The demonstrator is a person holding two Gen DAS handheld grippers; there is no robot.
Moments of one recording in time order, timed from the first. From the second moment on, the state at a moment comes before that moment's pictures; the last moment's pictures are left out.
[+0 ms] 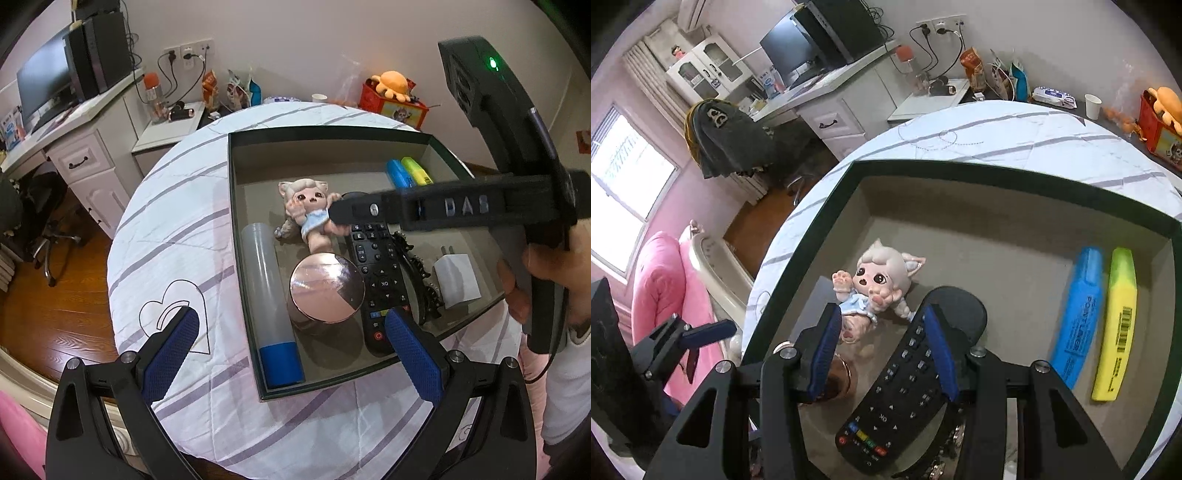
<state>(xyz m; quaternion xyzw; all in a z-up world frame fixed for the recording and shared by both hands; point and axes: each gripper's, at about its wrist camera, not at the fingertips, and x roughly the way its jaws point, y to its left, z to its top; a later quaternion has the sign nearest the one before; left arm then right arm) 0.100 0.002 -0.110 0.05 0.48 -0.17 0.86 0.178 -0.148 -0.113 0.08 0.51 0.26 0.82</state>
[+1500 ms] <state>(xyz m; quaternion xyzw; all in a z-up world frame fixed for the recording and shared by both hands) 0.091 -0.007 -0.104 0.06 0.47 -0.17 0.86 0.156 -0.155 -0.109 0.06 0.50 0.24 0.83</state>
